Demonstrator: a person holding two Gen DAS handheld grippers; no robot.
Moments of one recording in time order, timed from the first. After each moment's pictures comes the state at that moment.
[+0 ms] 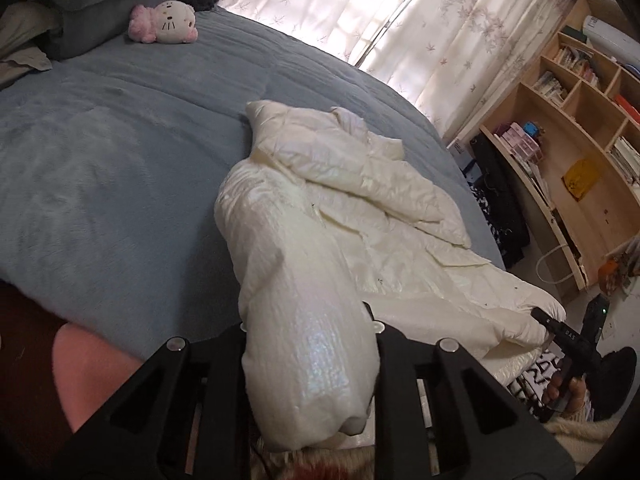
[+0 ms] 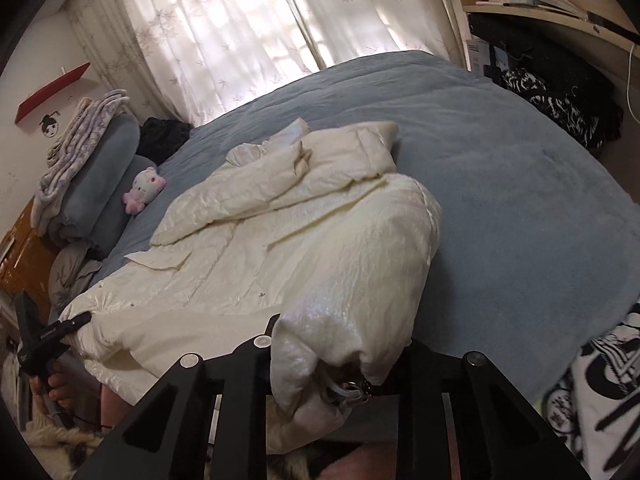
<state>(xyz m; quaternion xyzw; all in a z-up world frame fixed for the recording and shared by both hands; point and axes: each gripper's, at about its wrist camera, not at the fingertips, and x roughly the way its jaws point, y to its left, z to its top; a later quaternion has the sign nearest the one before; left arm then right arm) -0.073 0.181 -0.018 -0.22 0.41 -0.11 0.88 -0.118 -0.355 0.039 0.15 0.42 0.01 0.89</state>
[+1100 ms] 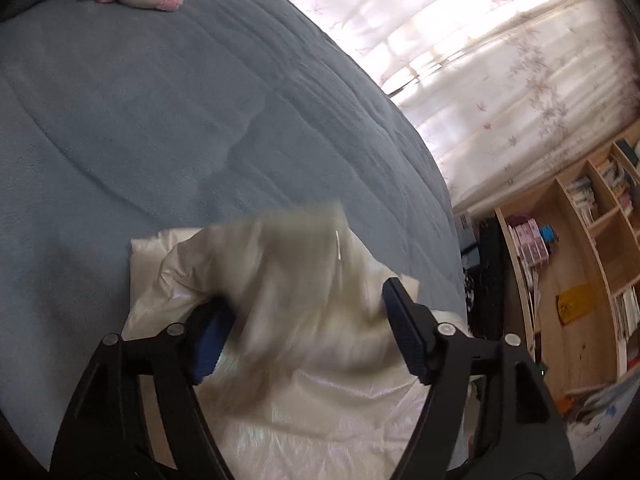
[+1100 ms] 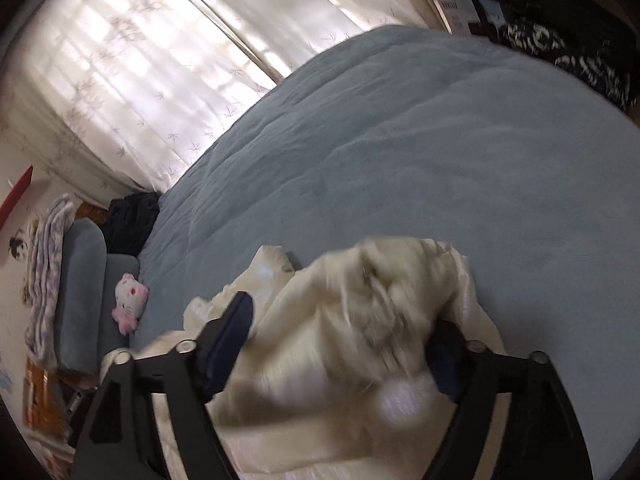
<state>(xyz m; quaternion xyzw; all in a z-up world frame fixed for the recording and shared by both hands) 0.308 0.188 -0.049 -0.38 0.41 -0.07 0.82 0.318 -0.433 -0.006 0.32 0.43 -0.04 0.85</state>
